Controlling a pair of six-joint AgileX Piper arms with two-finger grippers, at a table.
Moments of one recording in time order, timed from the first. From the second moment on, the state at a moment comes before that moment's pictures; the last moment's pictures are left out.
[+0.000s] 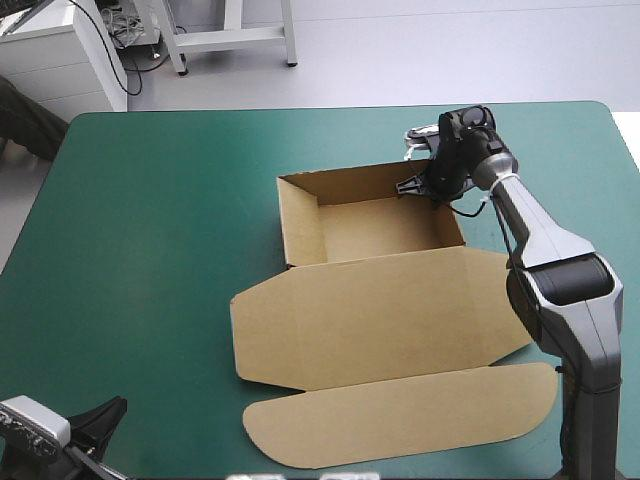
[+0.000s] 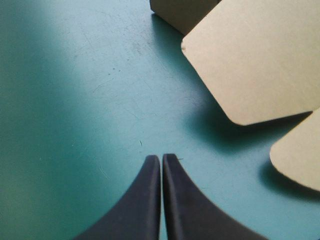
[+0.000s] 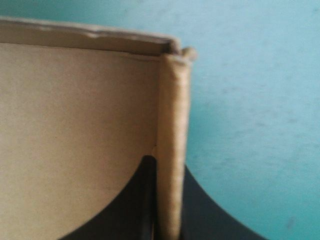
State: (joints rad) left arm -0.46 -0.02 -0.50 0.02 1.04 0.00; right arm 0.26 2.17 -2.05 -0.03 1.24 0.01
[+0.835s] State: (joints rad) left arm -0.46 -0.02 -0.50 0.02 1.04 0.00; right arm -0.44 2.16 -2.05 -0.10 1.24 0.02
